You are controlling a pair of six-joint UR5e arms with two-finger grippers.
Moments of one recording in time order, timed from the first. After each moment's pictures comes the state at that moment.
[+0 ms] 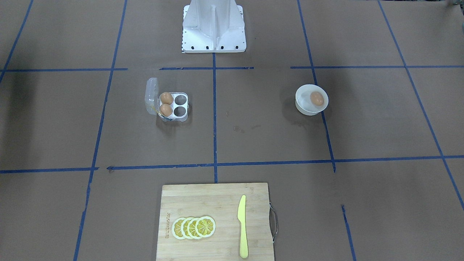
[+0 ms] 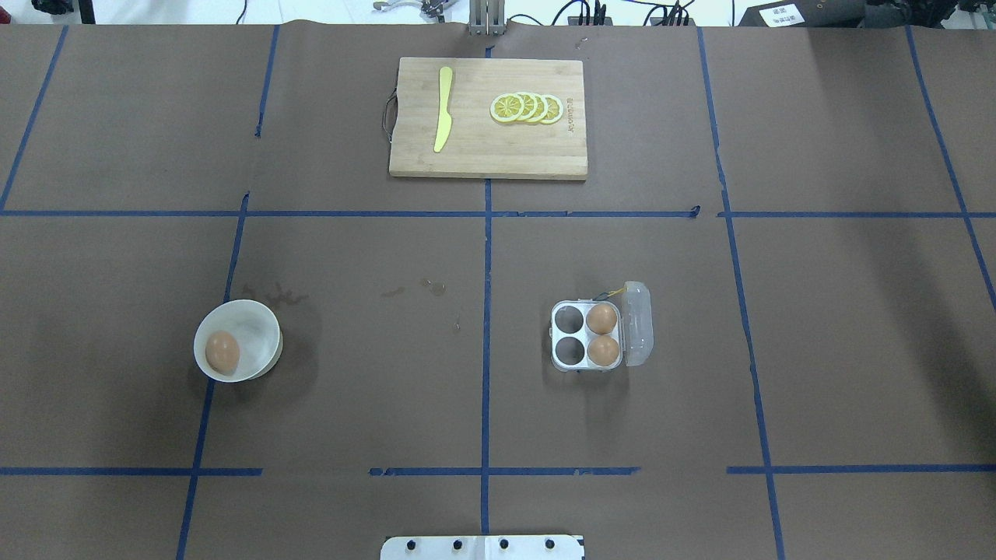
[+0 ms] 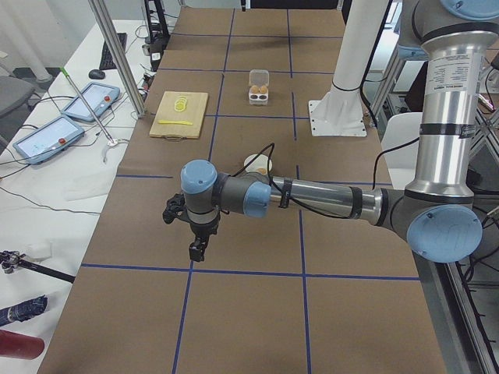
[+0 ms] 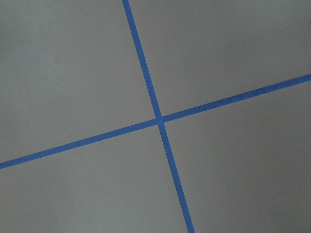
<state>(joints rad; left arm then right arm) -1.48 -1.58 -1.66 -1.63 -2.25 0.10 1.48 -1.55 1.70 -1.68 2.39 -0.03</state>
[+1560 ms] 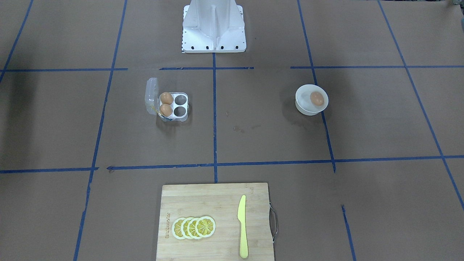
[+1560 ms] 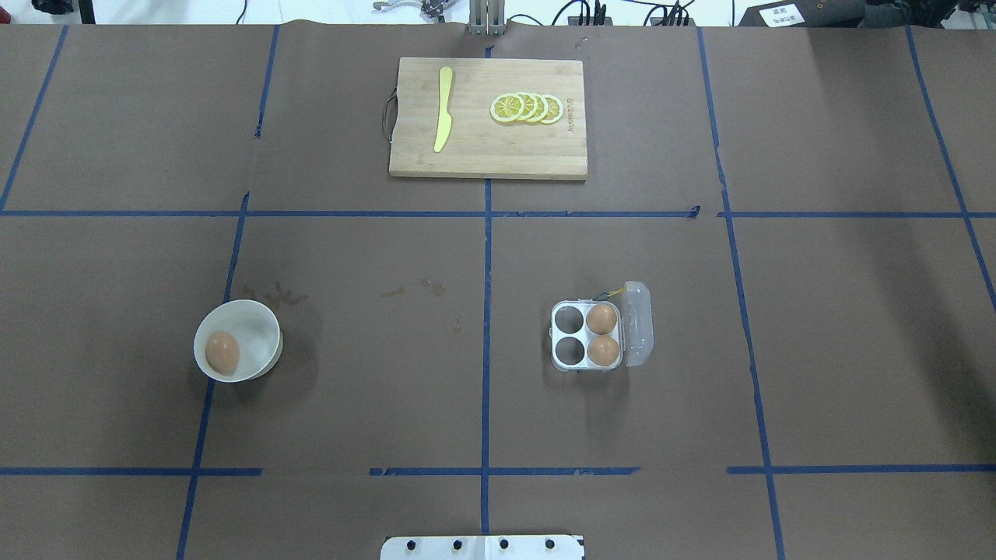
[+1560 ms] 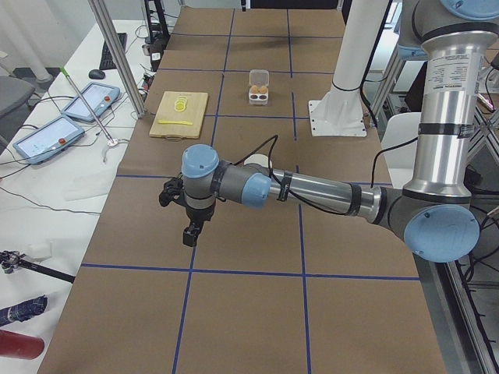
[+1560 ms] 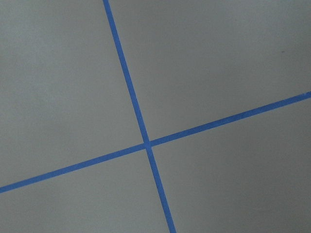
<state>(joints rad) -1.47 -1.60 -1.72 -1.70 -2.27 0.06 1.48 -1.56 1.71 -1.67 2.39 -0.03</state>
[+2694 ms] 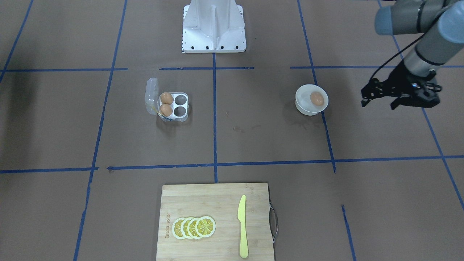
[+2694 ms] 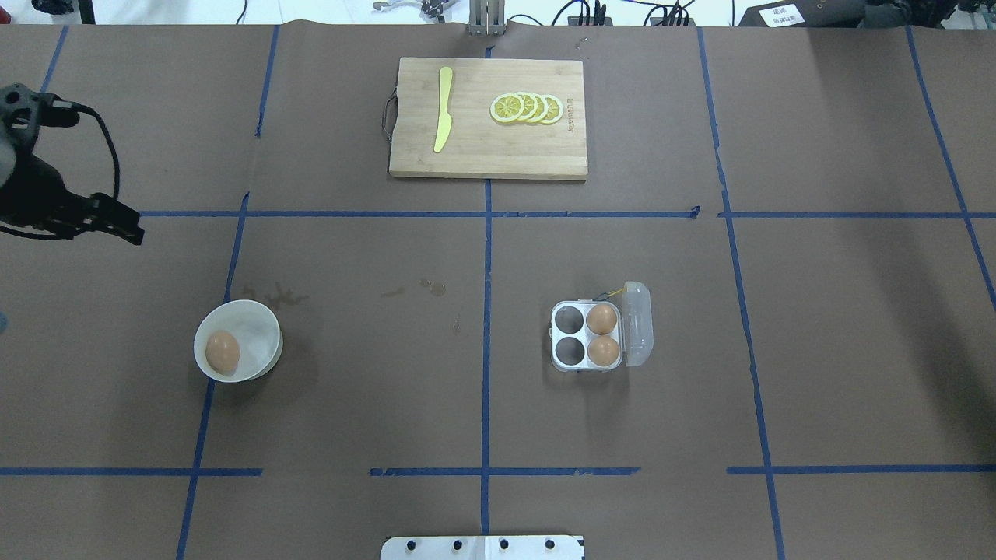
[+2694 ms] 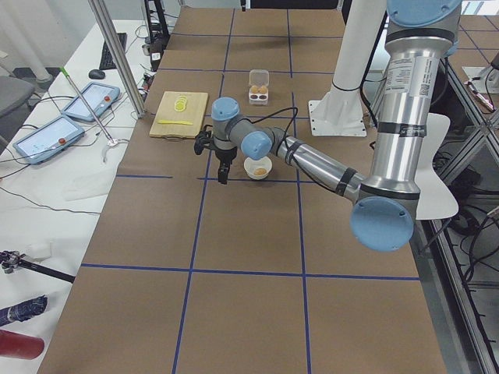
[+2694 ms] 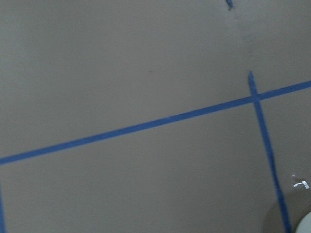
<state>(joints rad) -0.95 -1.70 -1.93 -1.69 -2.17 -0.80 1.48 -1.56 1.71 -1.63 2.43 -0.02</state>
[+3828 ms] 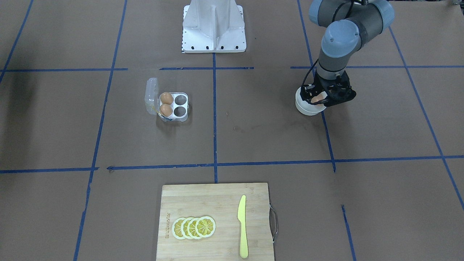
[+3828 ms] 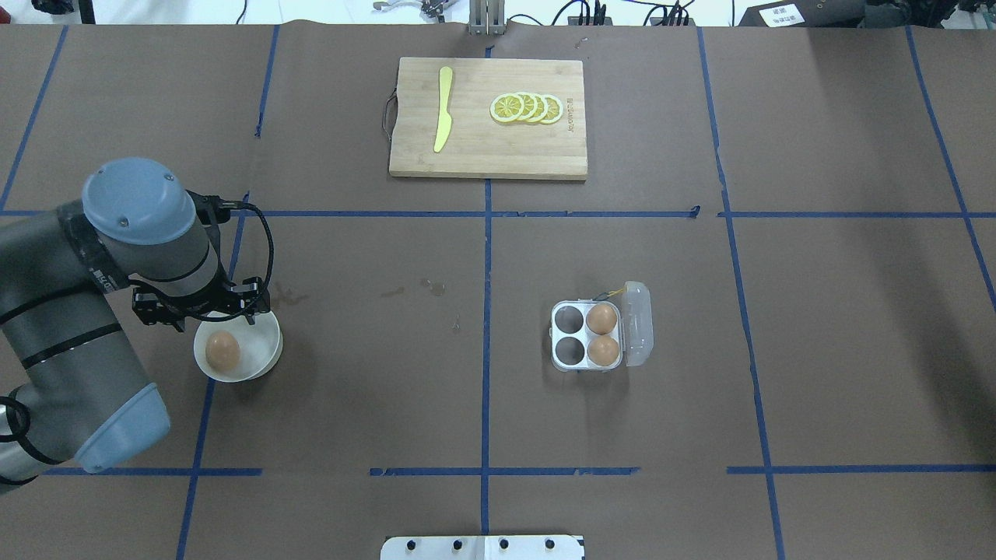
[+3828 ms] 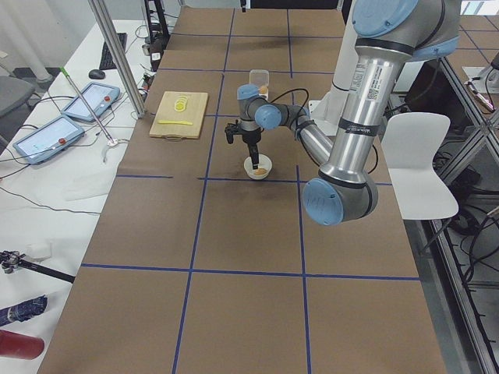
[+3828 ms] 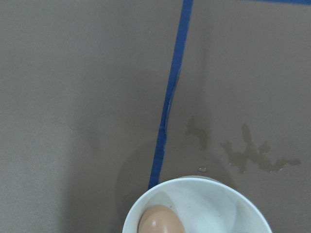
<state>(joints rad) -0.64 -1.86 -1.91 -1.37 -1.96 -1.18 1.48 -1.57 1.70 -1.62 2.45 -0.02</state>
